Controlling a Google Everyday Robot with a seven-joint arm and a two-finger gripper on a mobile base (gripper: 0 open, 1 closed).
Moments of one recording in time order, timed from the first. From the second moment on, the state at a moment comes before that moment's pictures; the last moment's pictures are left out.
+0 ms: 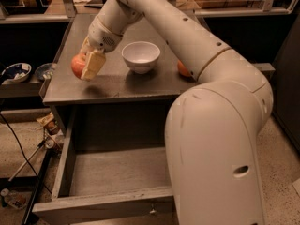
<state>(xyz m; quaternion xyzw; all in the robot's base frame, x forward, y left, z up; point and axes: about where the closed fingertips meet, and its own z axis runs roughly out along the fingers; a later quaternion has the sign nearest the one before) 0.651 0.197 0.878 -0.77 0.54 0.24 0.25</state>
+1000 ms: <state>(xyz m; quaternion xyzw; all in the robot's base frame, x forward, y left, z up) 0.659 0.218 0.867 -0.78 0.55 0.22 0.20</state>
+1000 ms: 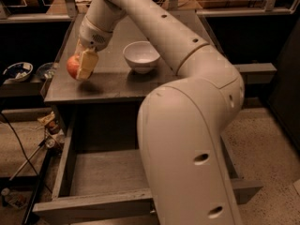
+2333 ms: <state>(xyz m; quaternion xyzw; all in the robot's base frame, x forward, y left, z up) 0.657 0.229 0.841 -0.78 0.57 0.23 0.17</state>
